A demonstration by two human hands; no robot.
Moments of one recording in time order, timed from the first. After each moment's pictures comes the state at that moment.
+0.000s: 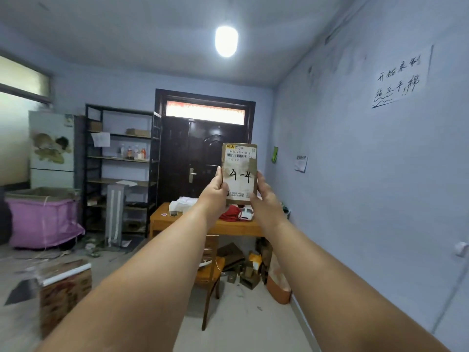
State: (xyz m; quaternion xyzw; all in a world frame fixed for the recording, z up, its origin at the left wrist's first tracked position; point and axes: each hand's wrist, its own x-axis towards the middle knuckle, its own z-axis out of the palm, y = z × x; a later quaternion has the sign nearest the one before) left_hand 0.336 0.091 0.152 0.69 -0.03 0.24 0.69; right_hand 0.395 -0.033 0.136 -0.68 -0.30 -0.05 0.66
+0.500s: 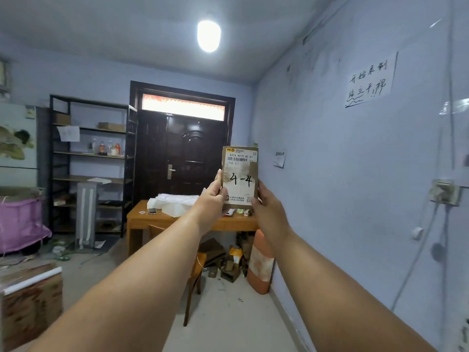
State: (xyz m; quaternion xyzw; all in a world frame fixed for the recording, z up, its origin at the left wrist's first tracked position) left_hand 0.331 0.077 0.135 0.67 -0.08 0.17 0.72; right_hand 0.375 -0.067 0.119 -0.73 -0.26 -0.14 0.62
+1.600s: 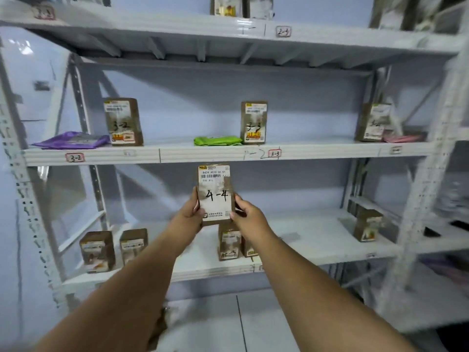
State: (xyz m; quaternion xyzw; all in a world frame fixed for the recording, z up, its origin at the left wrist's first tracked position) left_hand -0.140 -0.381 0.016 0.54 -0.55 -0.29 0.56; right_hand -0.306 -0.440 0.019 -0.70 0.37 -0.42 0.44
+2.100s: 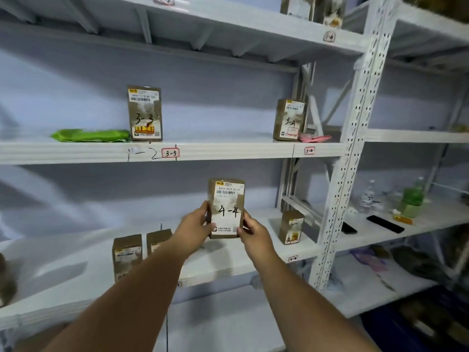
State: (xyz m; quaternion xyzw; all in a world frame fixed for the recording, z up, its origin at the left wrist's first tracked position) left_hand -0.395 -0.564 -0.005 0.58 -0.64 -0.26 0.44; right_hand -0.565 -0.595 -0.041 -0.65 0.45 -0.47 0.39
